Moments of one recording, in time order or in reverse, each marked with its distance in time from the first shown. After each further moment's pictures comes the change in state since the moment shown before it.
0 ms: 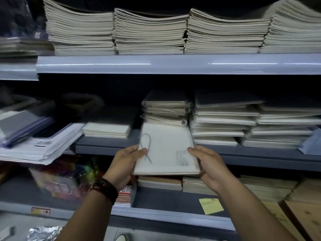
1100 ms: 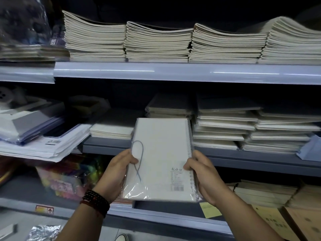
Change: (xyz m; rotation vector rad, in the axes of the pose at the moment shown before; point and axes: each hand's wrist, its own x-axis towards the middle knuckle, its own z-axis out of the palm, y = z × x) left_hand -0.044 0.006 -0.023 0.103 0.047 0.078; right_hand -0.026 0.018 0.008 -0.202 -0.194 -0.159
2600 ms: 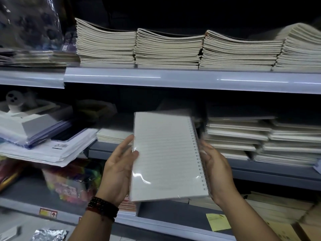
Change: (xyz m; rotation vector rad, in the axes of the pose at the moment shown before) left_hand -0.001 0.017 0.002 -0.361 0.038 0.247; right_hand 0.015 -0.023 0.010 0.196 0.108 -0.167
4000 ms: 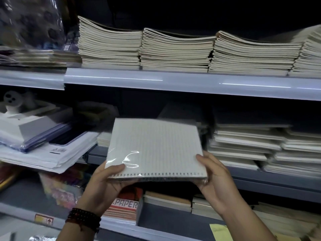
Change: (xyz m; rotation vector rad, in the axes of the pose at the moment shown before) left_hand 0.020 0.006 -0.051 -0.121 0.035 -0.194; right_hand 0.012 0.004 0.012 0.212 -0.113 0.177
